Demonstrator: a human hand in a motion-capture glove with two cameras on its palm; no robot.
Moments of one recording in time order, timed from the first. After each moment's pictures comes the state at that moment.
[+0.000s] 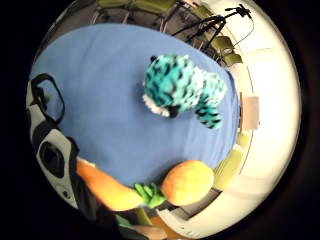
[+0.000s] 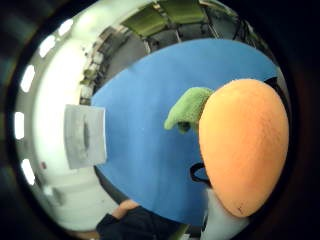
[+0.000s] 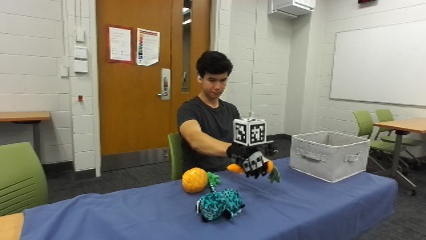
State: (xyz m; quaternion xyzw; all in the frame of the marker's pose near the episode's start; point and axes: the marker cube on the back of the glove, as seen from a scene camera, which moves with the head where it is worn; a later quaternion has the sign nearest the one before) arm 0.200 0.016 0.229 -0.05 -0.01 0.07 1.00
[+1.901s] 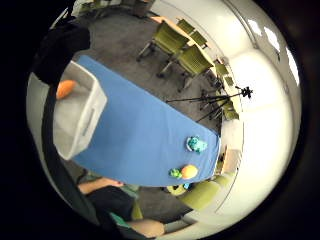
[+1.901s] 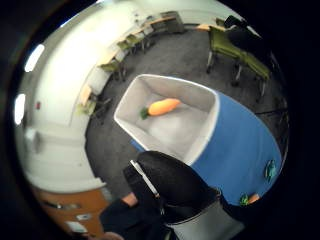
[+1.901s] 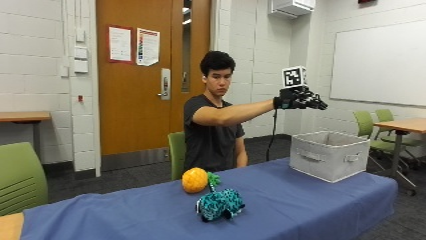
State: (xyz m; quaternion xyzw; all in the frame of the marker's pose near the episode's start) arm -0.088 -0.017 0.038 0.04 0.04 -0.19 0.98
